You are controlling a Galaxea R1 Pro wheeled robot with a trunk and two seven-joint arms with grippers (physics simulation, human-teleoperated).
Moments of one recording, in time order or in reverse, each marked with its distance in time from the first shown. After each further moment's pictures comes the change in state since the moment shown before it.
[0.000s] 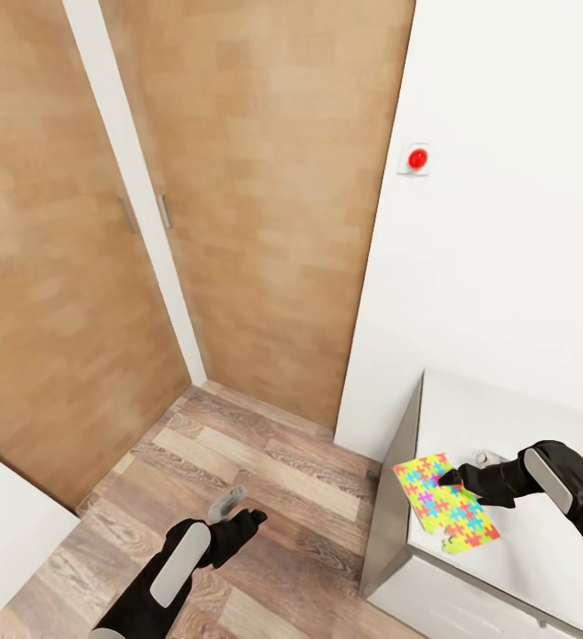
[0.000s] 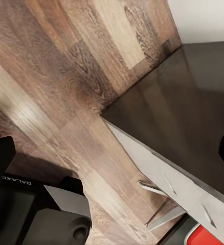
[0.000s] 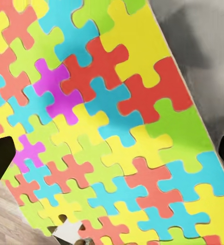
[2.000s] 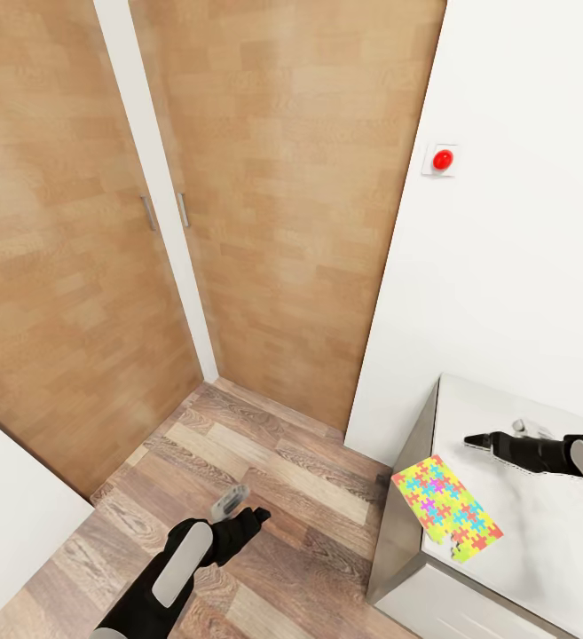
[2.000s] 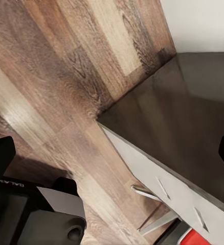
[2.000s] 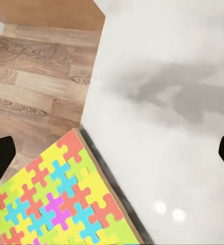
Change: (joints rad) left arm 0.000 -0.005 -0.006 -0.004 -0.003 0.000 -0.024; right arm 0.014 -0.095 -0.133 -0.061 0.002 -0.243 0.093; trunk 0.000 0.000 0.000
